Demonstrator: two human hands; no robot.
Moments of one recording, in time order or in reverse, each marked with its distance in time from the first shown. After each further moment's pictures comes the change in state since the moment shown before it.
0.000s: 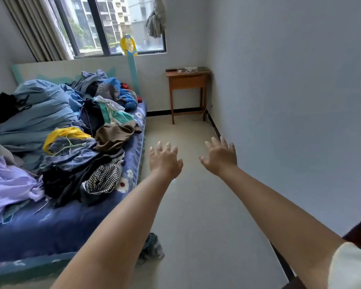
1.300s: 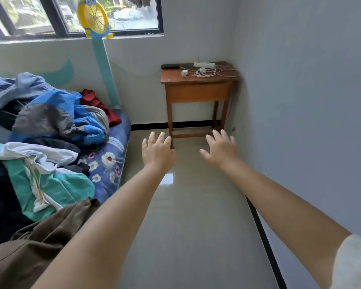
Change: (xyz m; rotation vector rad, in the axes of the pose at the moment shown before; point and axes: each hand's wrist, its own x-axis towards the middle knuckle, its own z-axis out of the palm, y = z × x) left_hand 1.035 -0.098 0.166 -0.111 0.025 -0.066; right_hand 1.028 0.134 0.223 0.029 -0.103 -0.034
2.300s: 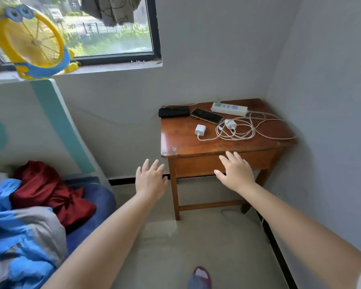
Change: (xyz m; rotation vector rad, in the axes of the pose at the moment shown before) left_hand 0.699 -0.134 0.149 0.070 -0.142 0.036; right_hand 0.699 0.073 0.101 0.041 -0.067 0.063
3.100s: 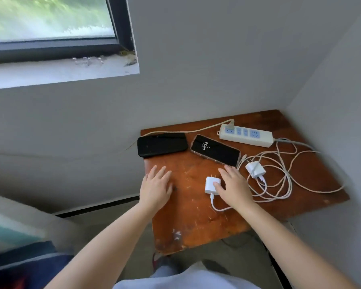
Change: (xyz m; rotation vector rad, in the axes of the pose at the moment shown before) left_hand 0.359 -0.033 0.074 -0.214 -0.170 0.259; right_hand 0.310 0.012 0.061 0.082 -0.133 0.250
